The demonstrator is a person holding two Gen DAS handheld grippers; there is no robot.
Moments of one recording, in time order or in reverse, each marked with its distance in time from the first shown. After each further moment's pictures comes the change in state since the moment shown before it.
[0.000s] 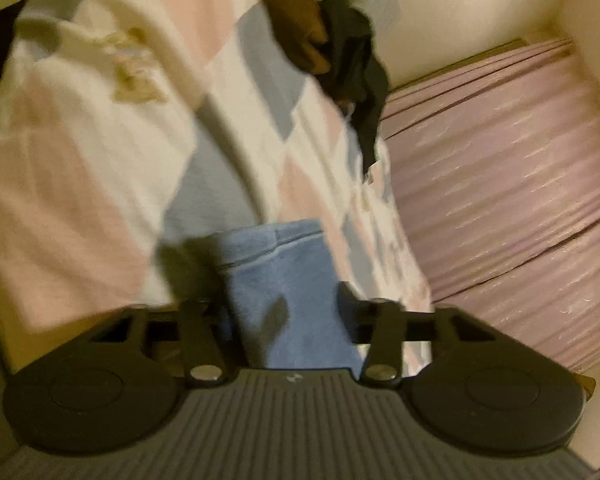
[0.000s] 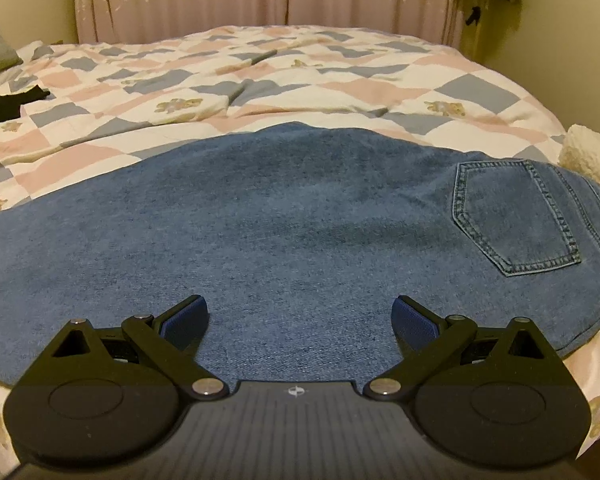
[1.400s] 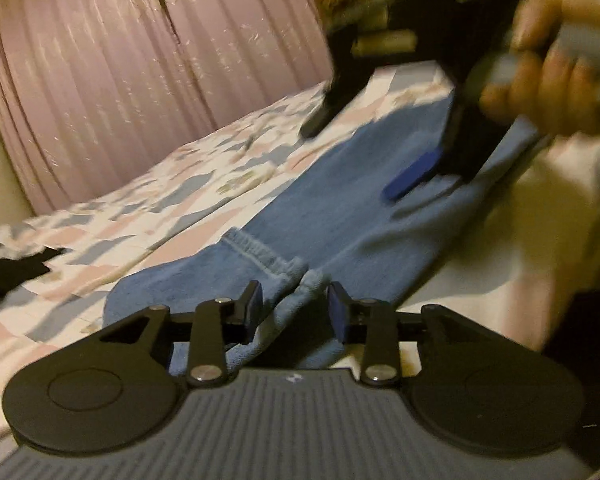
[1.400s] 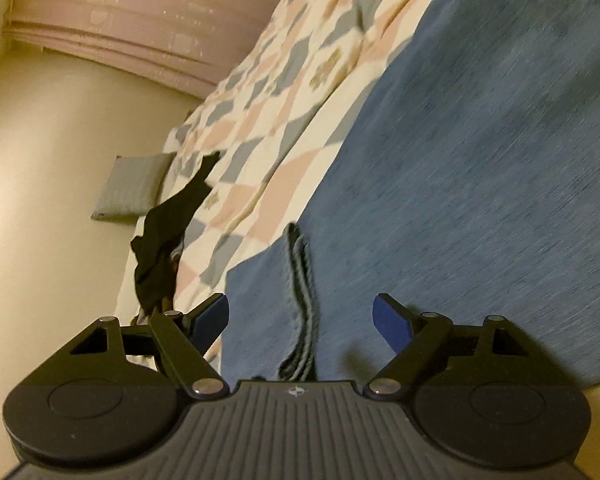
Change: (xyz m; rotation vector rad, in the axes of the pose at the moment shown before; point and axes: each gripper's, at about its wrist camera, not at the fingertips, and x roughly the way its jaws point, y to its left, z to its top) left arm -0.062 -0.170 -0.272 1.662 0.243 -0.378; right arm 0.042 -0.015 0.036 0.604 0.272 0.879
